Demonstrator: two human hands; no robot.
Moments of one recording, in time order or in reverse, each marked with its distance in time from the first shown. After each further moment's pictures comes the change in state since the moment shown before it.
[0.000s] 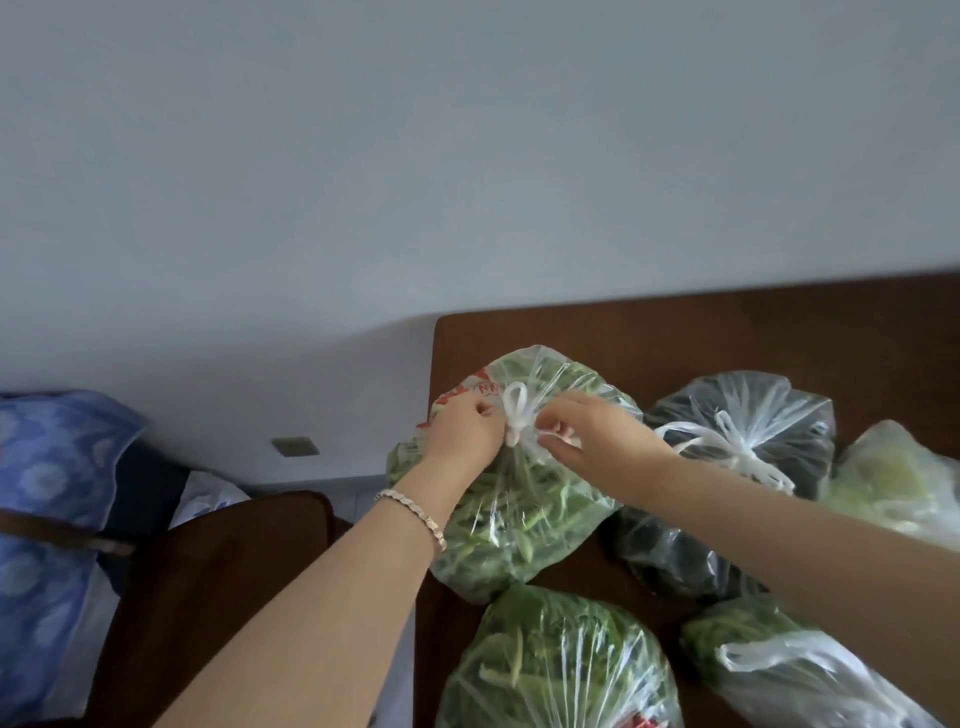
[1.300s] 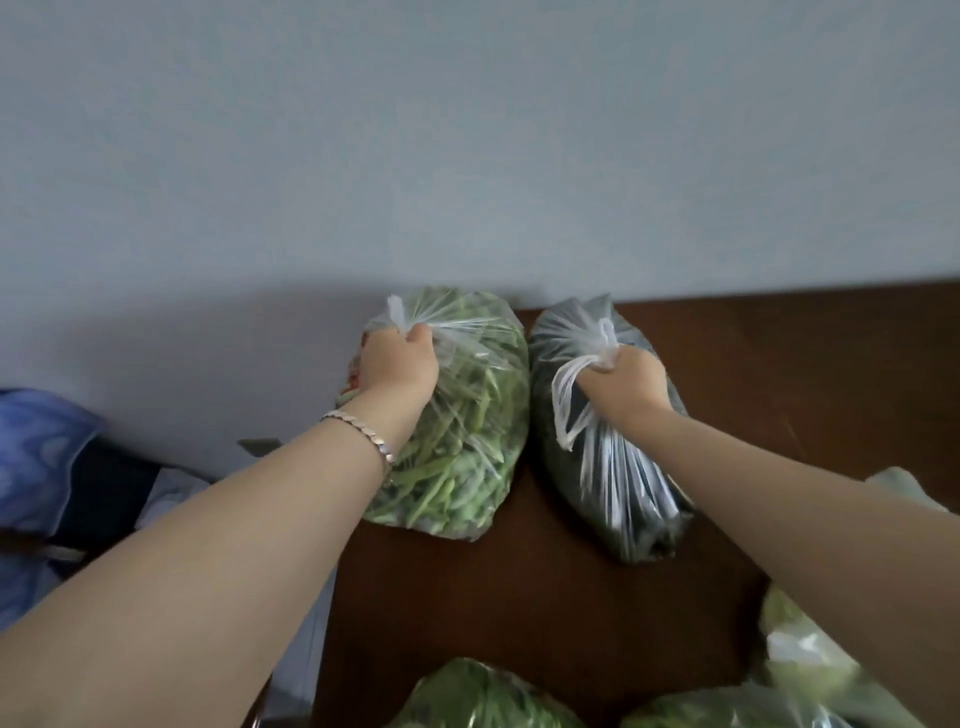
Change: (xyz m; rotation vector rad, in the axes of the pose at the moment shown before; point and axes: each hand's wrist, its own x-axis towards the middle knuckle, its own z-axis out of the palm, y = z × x) left_hand 0.080 0.060 0.011 -0.064 0.395 -0.188; right_hand 0.067 0.124 -0.028 0.309 0.325 0.515
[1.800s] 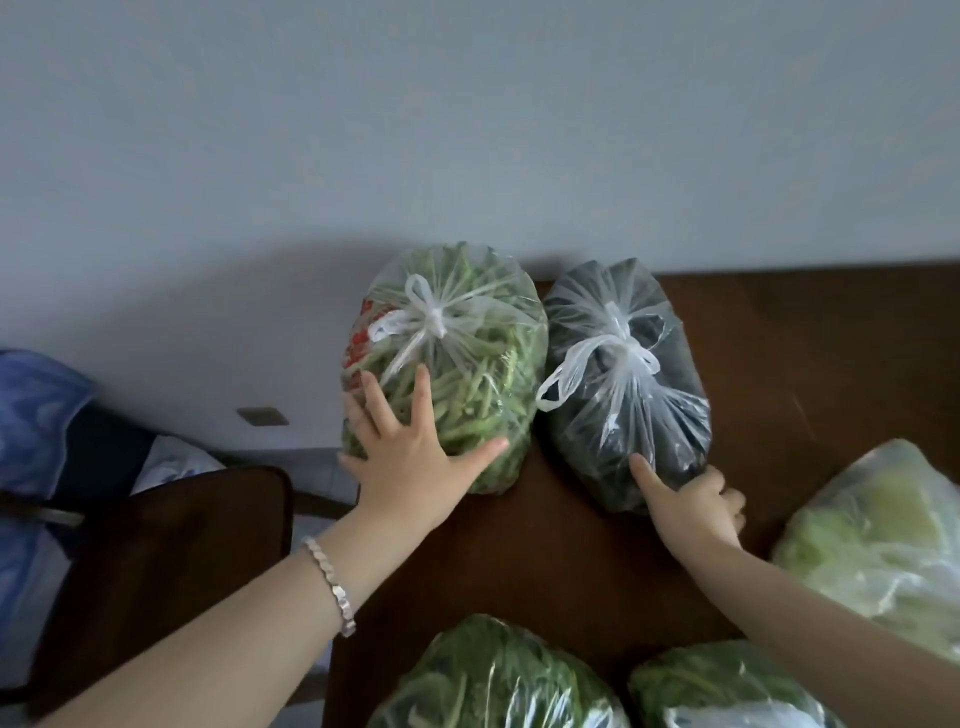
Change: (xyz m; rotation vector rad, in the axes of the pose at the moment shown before) left_hand -0.076 -0.084 -0.011 0.564 -0.308 0.190; right_hand -0.103 0.065 0.020 0.043 -0.014 0.662
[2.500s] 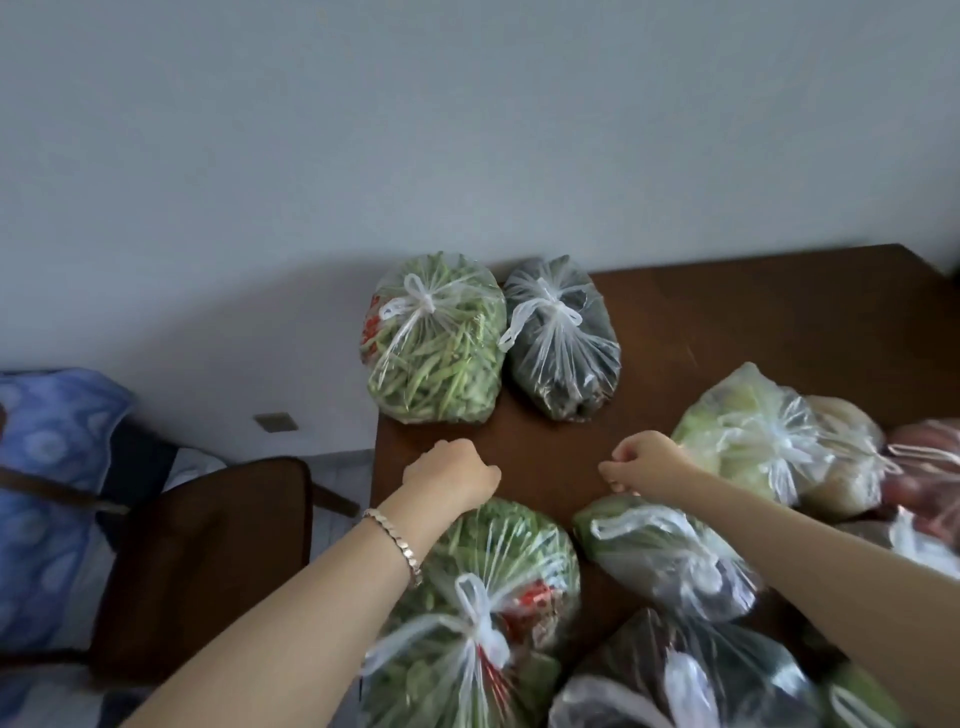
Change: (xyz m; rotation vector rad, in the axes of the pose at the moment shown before) left_hand -0.125 0.014 -0.015 0.138 -0.351 0.098; right_hand -0.091 0.053 -0.072 -0.263 -0.257 -0.472
